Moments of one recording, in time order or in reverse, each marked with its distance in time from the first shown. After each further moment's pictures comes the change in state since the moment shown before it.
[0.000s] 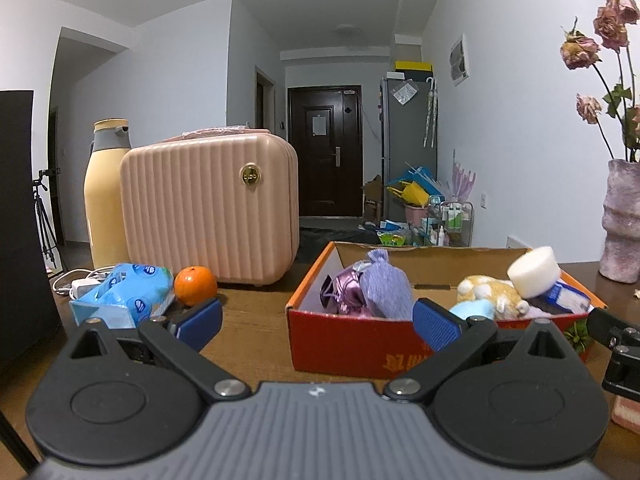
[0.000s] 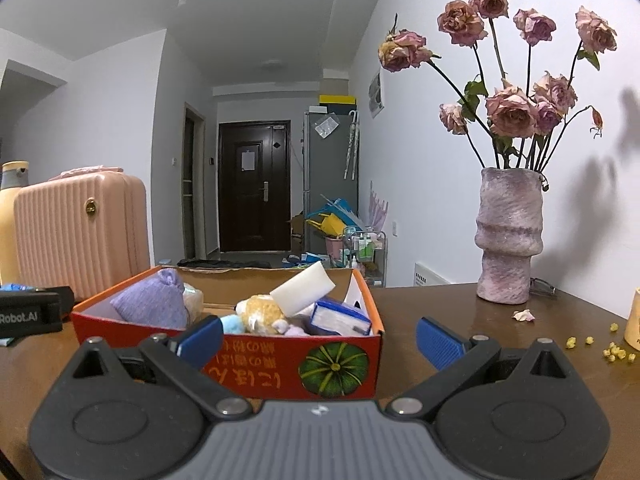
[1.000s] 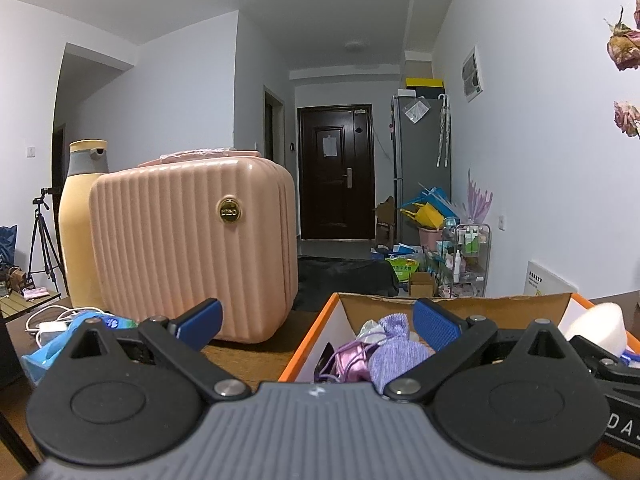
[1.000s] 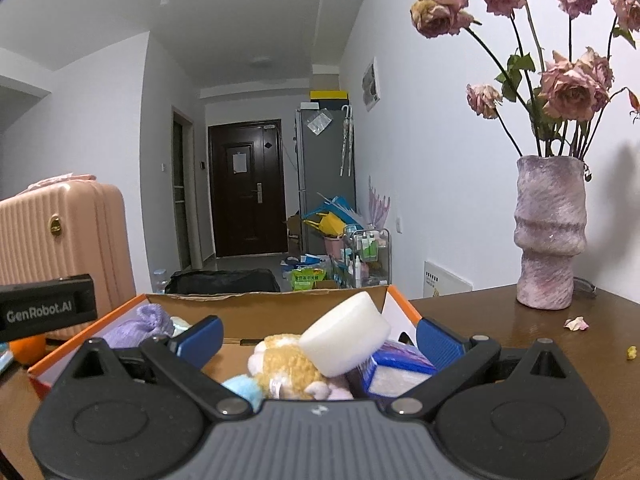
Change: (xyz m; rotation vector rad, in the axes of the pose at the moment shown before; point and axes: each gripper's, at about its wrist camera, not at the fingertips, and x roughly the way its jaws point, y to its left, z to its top) left arm 0.096 -0.016 0.031 -0.001 -0.072 0.044; right arm 0.100 0.034 0.019 0.055 0.005 -0.013
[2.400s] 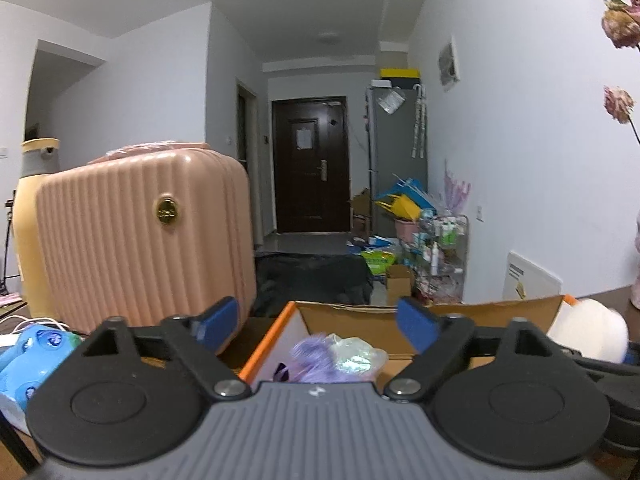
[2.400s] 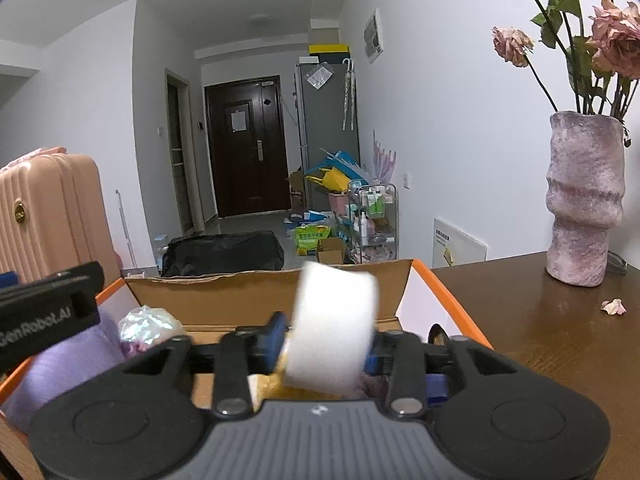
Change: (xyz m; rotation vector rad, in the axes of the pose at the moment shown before) left arm 0.055 -0.027 0.005 0.019 0.022 -0.070; right arm 0.073 0.004 0.011 0.028 0.150 0.014
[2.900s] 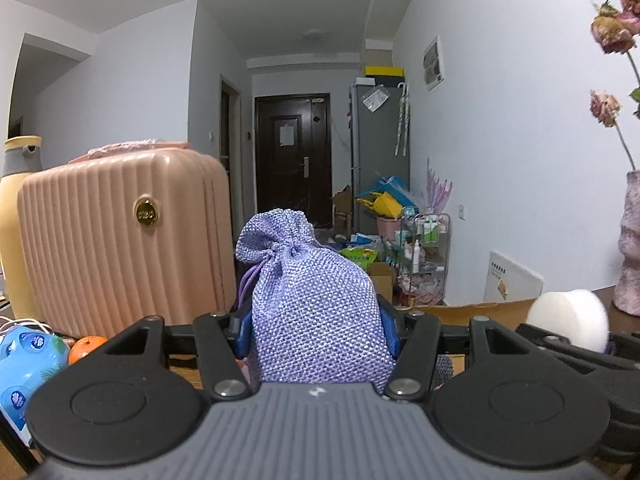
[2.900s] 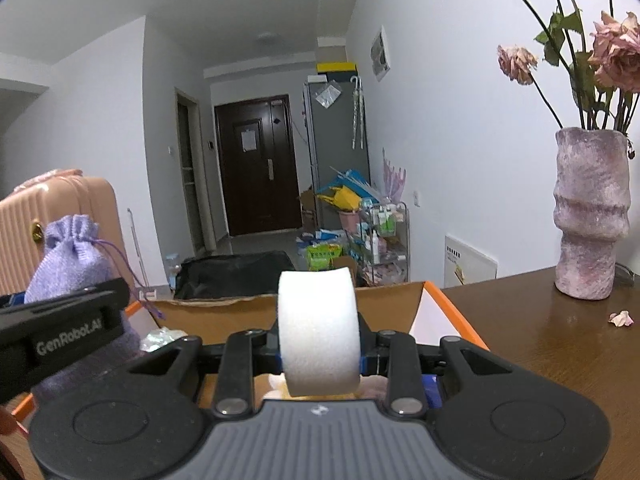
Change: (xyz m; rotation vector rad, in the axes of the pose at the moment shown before) left arm 0.002 -0.004 0.006 0.001 0.020 -0.064; right arm -0.012 0.006 0.003 0.008 -0.061 0.037
